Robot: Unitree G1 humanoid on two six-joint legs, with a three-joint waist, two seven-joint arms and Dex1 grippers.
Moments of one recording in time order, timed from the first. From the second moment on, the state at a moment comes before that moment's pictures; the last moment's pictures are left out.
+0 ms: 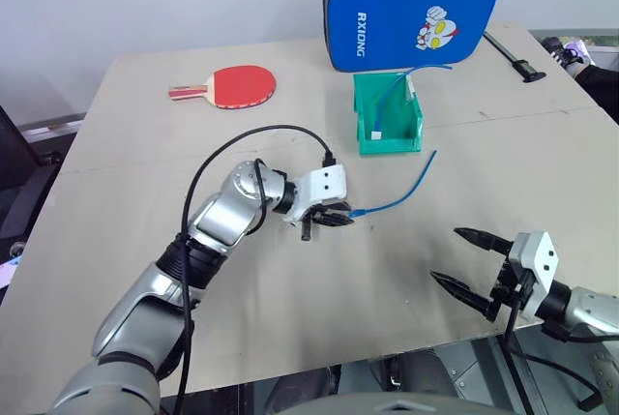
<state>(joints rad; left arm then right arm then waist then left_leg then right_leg) -0.67 0.59 -0.46 0.07 -0.05 0.41 -1.16 0.32 -0.56 -0.19 -0.52 0.43 0.26 0.90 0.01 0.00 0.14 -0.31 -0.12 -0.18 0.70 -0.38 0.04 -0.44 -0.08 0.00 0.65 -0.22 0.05</state>
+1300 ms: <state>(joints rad) -0.58 0.42 -0.21 -0.15 -0.46 0.81 -1.19 0.15 -0.43 -0.12 -0.57 0.88 0.60 0.68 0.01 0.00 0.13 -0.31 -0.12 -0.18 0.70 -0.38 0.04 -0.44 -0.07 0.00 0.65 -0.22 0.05</state>
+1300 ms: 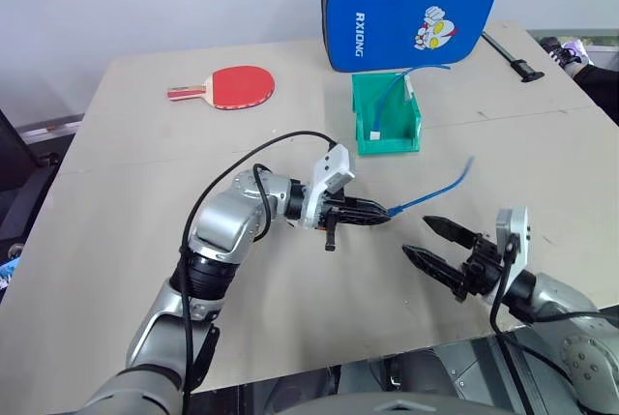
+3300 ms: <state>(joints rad) -0.08 0.71 0.07 0.03 -0.22 0.07 -0.94 -0.03 -0.46 -0.16 -0.49 1.07 0.69 0.61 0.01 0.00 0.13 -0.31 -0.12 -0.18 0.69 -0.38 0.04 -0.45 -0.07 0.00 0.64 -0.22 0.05</state>
